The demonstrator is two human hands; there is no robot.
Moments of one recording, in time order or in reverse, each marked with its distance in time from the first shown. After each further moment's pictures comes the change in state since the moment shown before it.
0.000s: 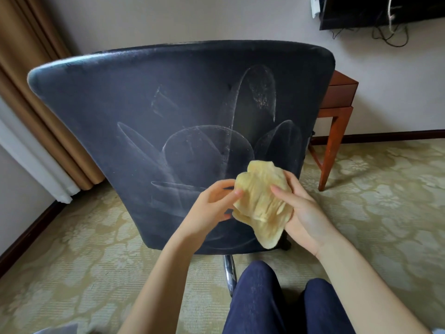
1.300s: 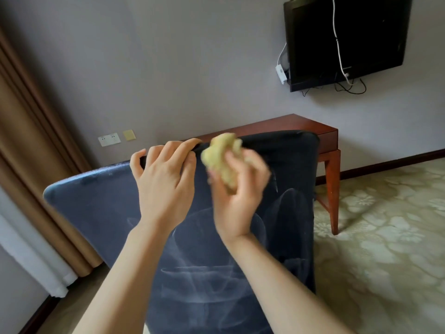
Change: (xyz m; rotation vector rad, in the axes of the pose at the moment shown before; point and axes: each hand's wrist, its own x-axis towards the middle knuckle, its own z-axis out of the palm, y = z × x) left_hand 0.039 0.159 -0.074 1.071 0.763 0.825; right_hand 0.118 -0.034 0.154 -0.542 0.655 -1.452
